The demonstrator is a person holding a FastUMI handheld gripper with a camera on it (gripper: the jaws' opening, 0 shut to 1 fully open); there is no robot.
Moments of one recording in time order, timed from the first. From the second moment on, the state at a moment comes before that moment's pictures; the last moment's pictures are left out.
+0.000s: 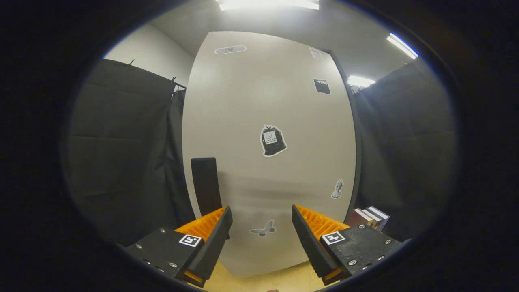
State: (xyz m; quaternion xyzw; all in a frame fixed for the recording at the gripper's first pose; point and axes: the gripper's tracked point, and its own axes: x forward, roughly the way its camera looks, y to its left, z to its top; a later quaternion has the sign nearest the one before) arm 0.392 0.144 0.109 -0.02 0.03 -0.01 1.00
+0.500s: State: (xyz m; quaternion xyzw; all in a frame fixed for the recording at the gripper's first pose) arm 0.275 0.147 0.107 -0.01 0.01 0.01 1.00
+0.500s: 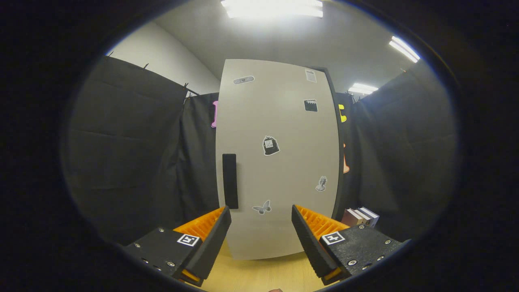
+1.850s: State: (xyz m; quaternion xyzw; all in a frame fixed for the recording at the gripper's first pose) arm 0.014 -0.023 0.066 0.01 0.01 -0.02 1.00
